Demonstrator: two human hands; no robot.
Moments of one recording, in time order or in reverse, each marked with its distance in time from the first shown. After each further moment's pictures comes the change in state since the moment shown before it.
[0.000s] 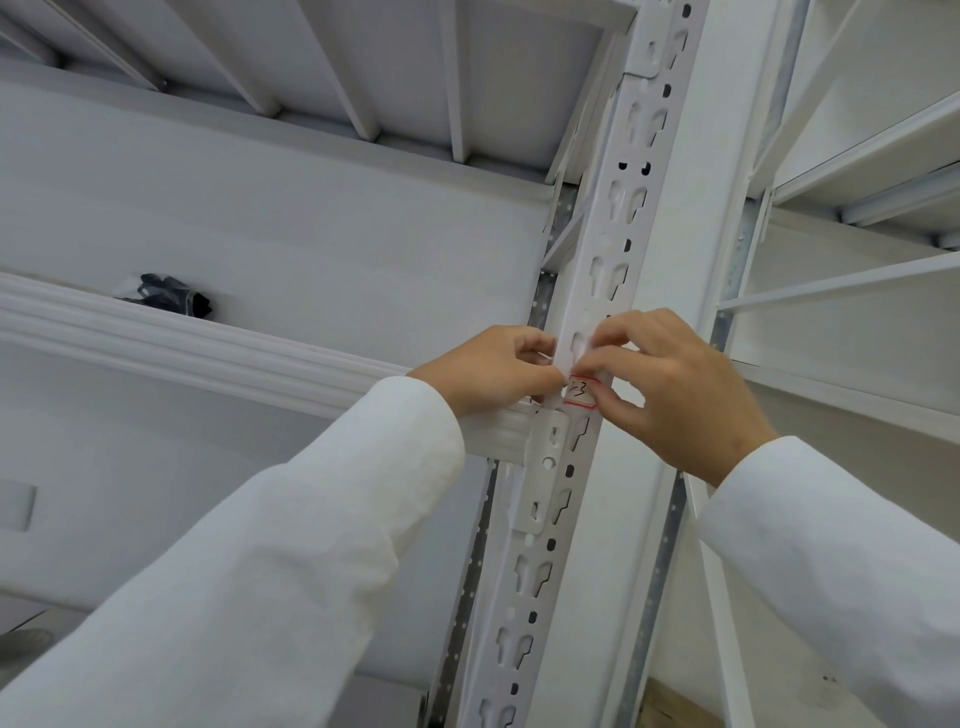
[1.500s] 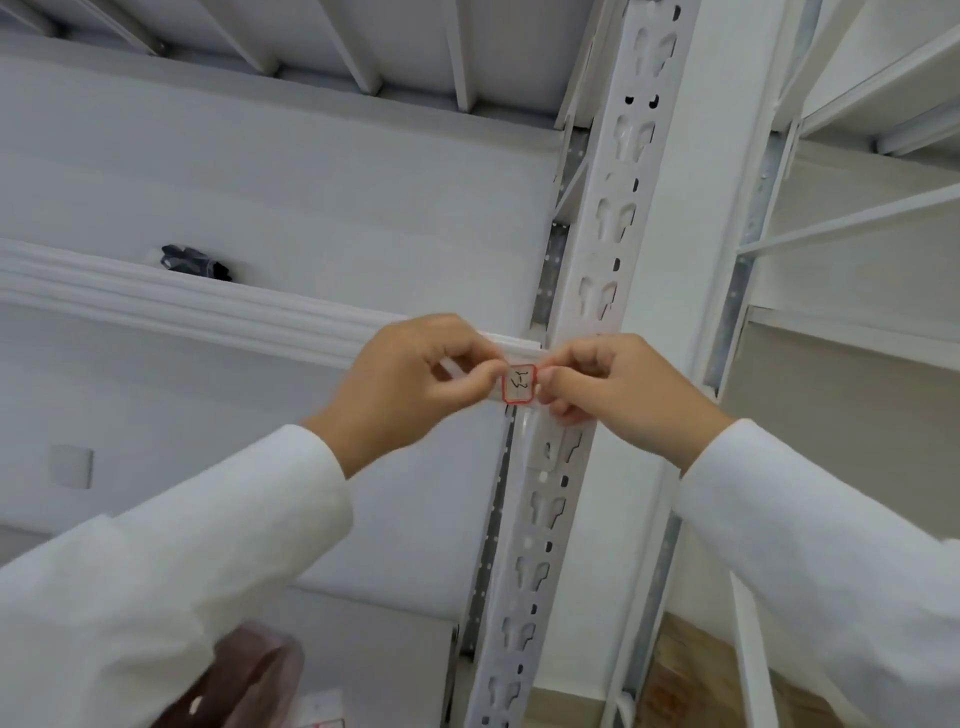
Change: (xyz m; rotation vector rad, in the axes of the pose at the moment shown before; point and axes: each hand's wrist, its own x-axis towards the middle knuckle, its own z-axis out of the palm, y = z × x) left_hand -0.082 -0.028 -0.013 0.418 0.370 0.399; right_hand -0.001 -0.061 -0.004 1.102 -0.384 0.741
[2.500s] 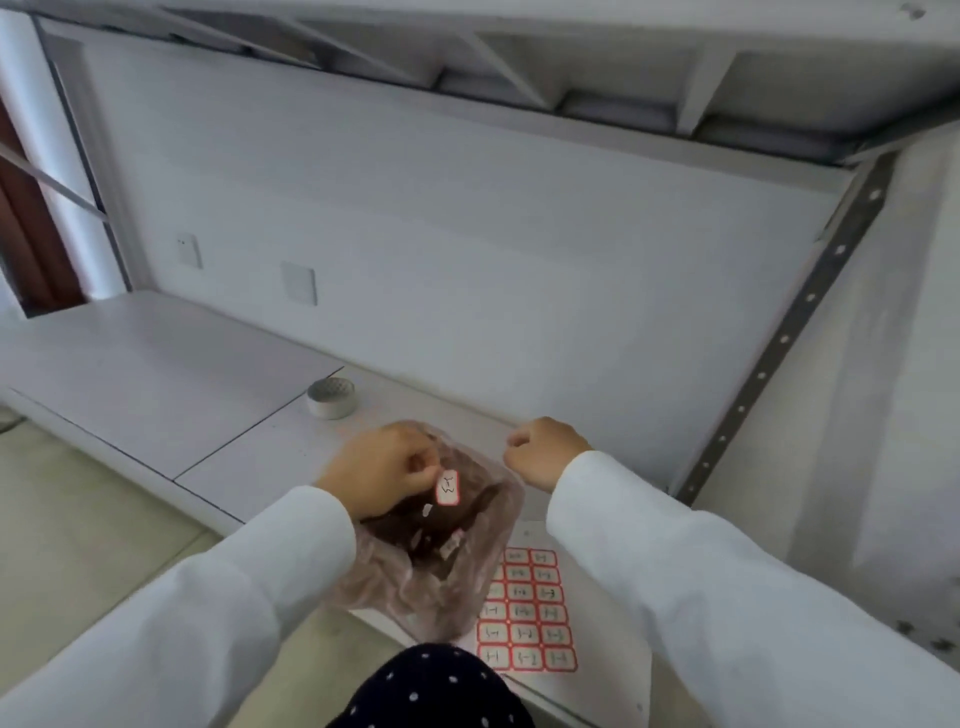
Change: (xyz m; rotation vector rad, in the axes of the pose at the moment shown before) left_hand -0.274 -0.234 -0.062 0.486 -0.610 -0.794; right_hand 0.052 0.145 0.350 -0.296 -0.630 0.442
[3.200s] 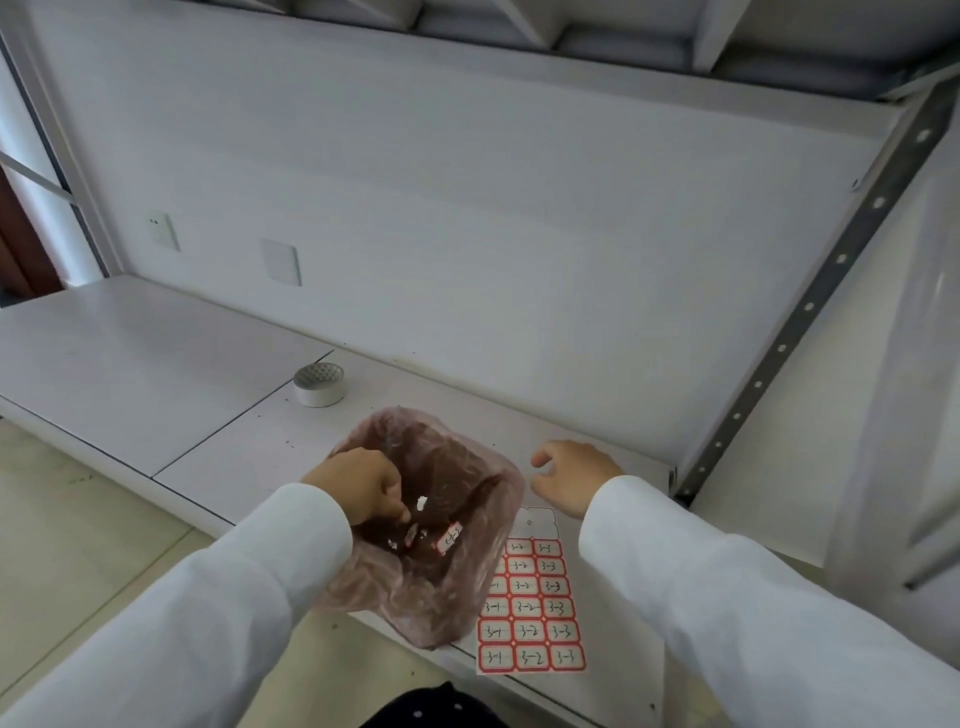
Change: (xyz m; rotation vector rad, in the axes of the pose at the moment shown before) left_hand 0.019 -0.042 0.035 0.090 -0.377 -0.295; right_hand 0.028 0.056 0.025 -0.140 -0.061 0.052
